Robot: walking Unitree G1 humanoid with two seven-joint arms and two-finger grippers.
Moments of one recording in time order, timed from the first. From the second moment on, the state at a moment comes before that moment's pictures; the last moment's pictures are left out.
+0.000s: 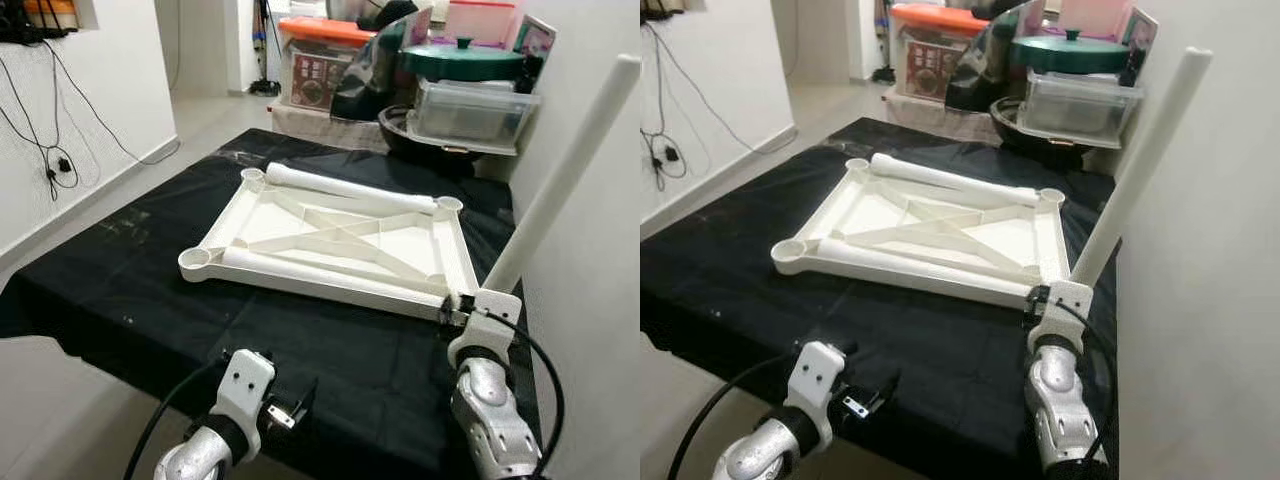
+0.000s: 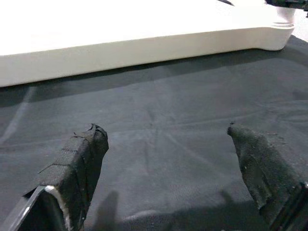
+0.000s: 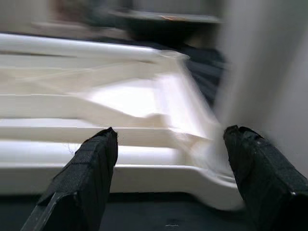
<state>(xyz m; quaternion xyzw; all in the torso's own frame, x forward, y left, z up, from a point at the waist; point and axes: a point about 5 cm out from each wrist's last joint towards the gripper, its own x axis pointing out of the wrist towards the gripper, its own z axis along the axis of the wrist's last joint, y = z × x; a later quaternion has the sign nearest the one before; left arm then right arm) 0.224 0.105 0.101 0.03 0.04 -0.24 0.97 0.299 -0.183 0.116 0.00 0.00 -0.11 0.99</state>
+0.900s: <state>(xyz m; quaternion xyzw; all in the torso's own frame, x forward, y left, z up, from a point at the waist) 0.231 0.112 0.104 0.04 0.04 -0.18 0.98 0.278 -0.128 0.117 -0.02 -0.01 0.06 1.00</state>
